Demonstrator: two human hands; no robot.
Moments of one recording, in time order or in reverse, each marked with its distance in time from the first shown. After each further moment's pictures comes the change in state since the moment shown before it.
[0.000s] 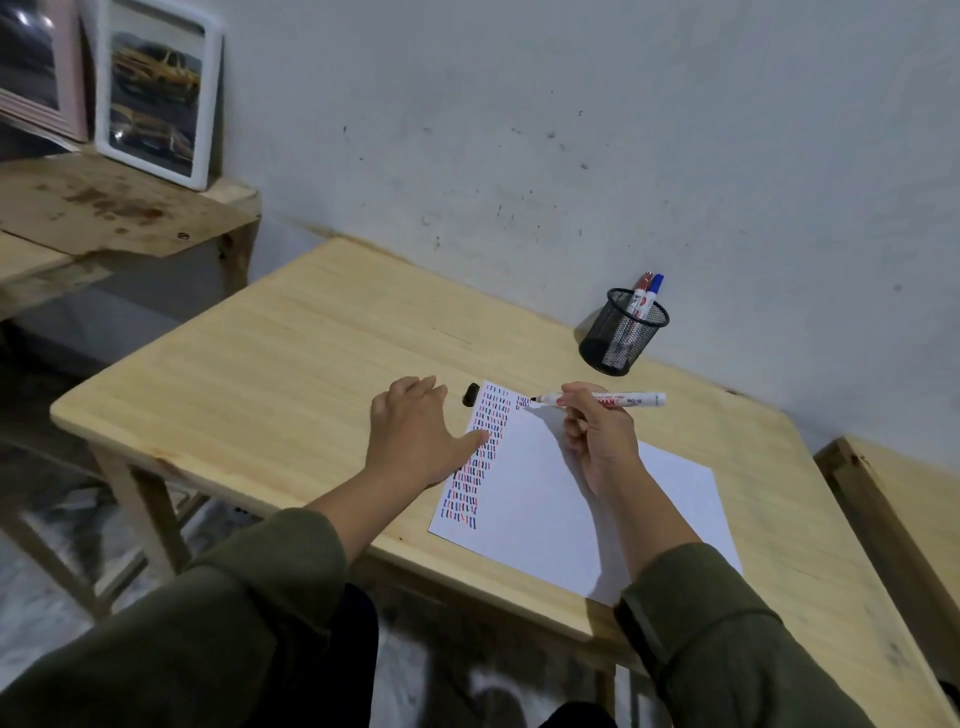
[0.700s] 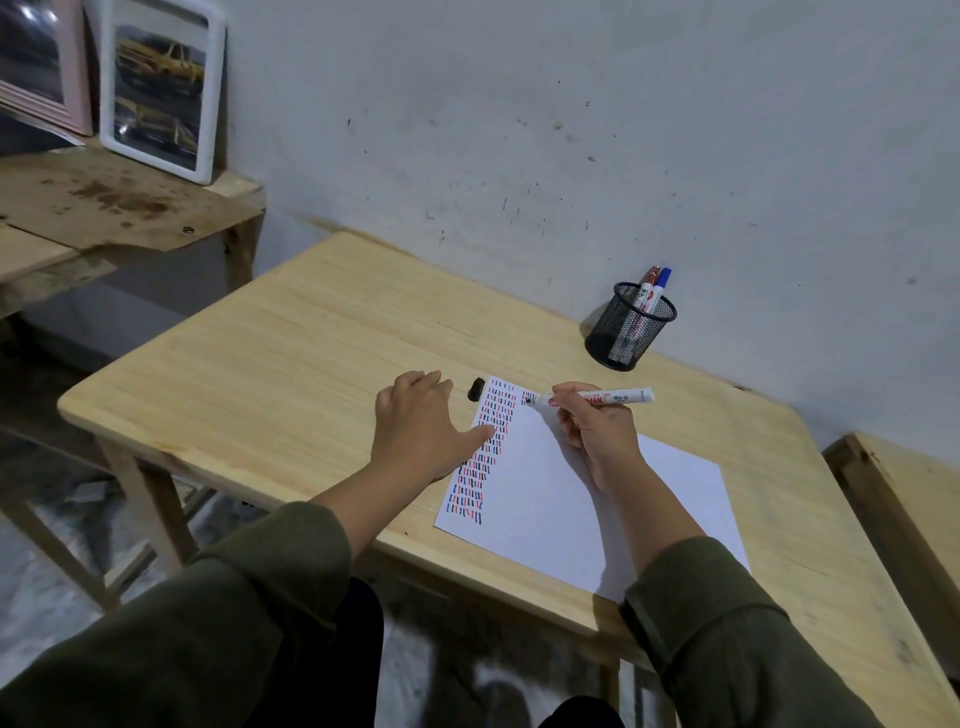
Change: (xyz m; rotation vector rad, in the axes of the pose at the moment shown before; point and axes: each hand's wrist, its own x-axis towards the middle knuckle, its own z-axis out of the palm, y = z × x) left_hand 0.001 0.000 0.000 -0.009 0.011 0.000; right_hand 0.004 0.004 -0.002 -0.244 -0.069 -0.044
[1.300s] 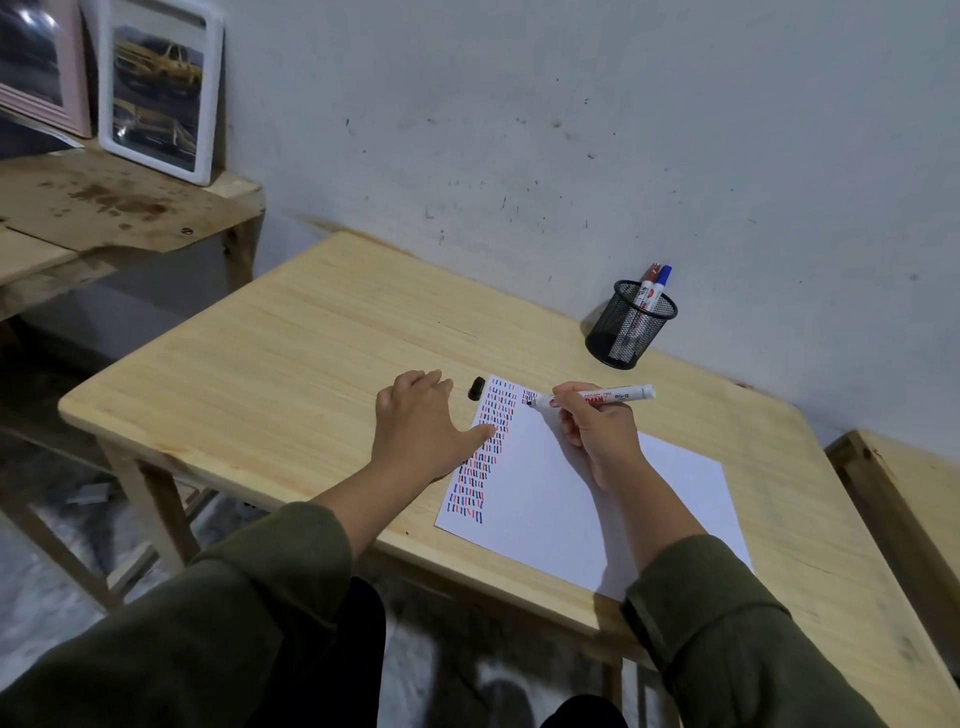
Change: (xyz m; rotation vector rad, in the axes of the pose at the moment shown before) left_hand 0.000 0.000 0.002 -0.010 -0.001 -0.005; right_hand 0.001 0.001 -0.001 -0.072 0.004 -0.029
